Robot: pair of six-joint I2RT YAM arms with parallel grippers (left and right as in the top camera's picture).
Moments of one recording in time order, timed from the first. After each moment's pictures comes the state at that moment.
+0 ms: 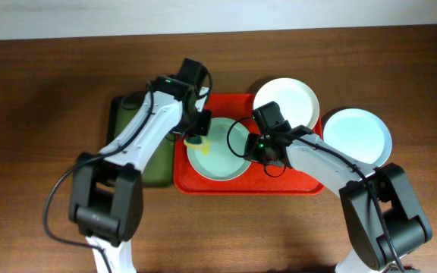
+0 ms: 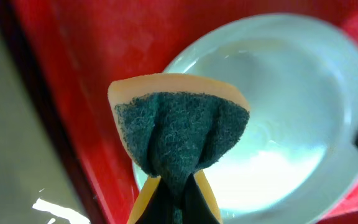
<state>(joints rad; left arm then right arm) -0.40 2.02 1.62 -1.00 0.08 -0.16 0.42 1.80 1.03 -0.43 -0.12 0.68</state>
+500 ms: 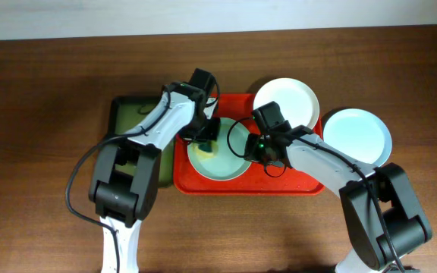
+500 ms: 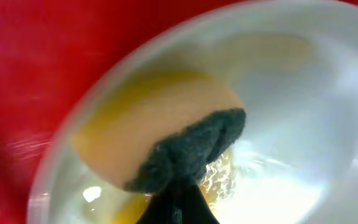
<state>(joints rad) -0.41 2.20 1.65 -0.94 0.23 -0.18 0.42 1.80 1.03 -0.44 -0.12 0.68</state>
